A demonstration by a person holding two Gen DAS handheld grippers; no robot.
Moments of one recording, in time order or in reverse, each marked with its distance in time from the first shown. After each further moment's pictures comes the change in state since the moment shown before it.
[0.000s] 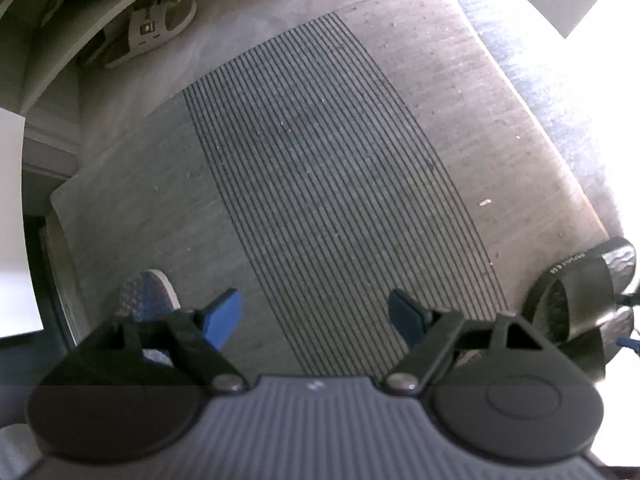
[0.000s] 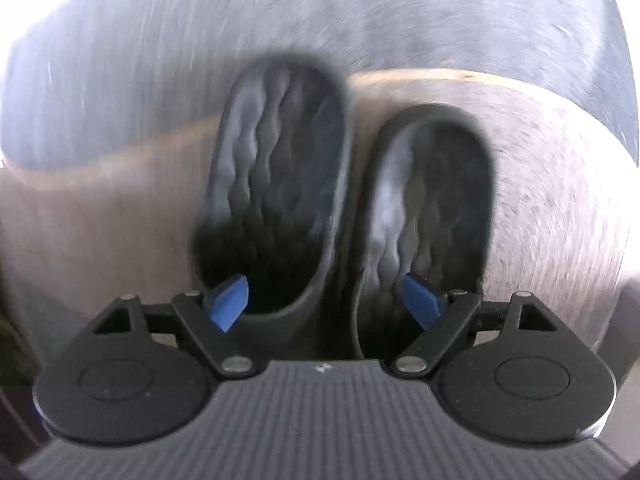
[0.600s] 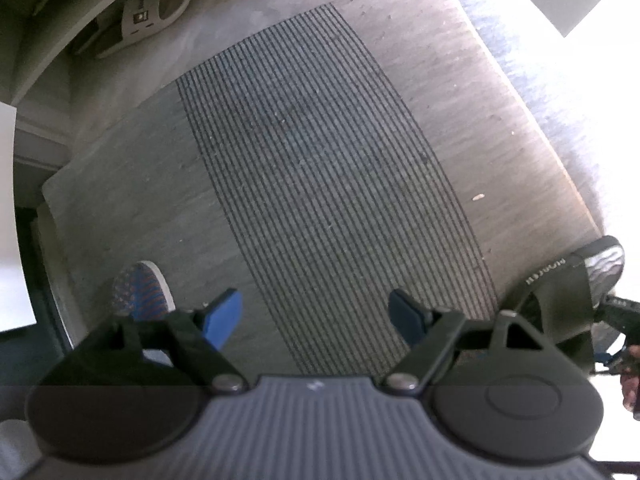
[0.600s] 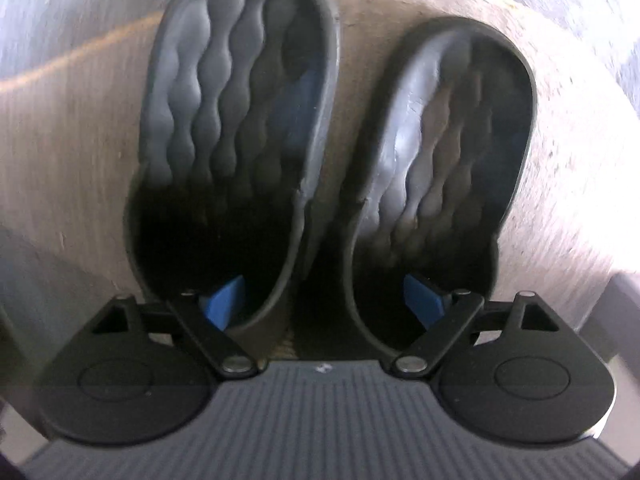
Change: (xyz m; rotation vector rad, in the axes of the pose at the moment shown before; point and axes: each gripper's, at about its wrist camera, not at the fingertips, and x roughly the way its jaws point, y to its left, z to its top) left arm 0.002 0.001 0.003 0.000 0.040 -0.023; right arm 0.044 -0.001 -0.018 0.056 0.184 0.009
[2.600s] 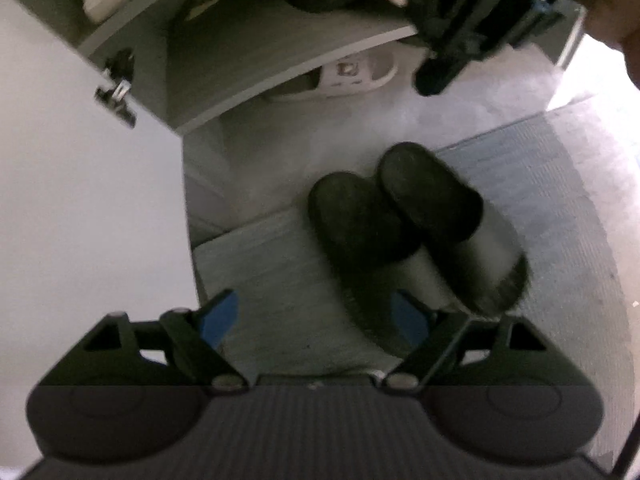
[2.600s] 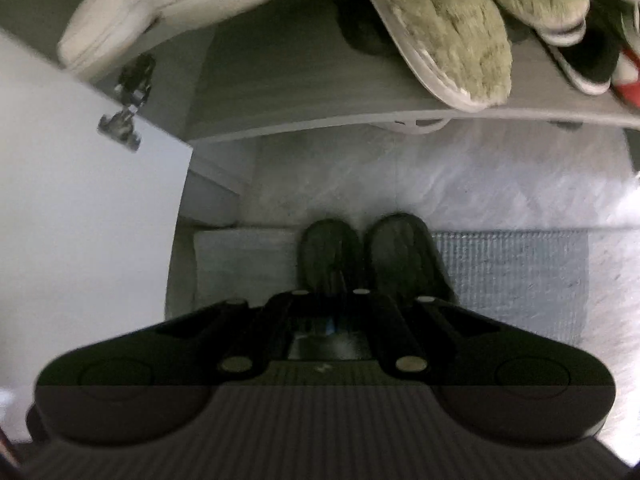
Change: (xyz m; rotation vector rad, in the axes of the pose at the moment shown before) left arm -0.004 0.310 0.066 -0.156 -0.159 0.165; right arm -0.054 0.692 -0.450 -1.455 -0.155 0.125
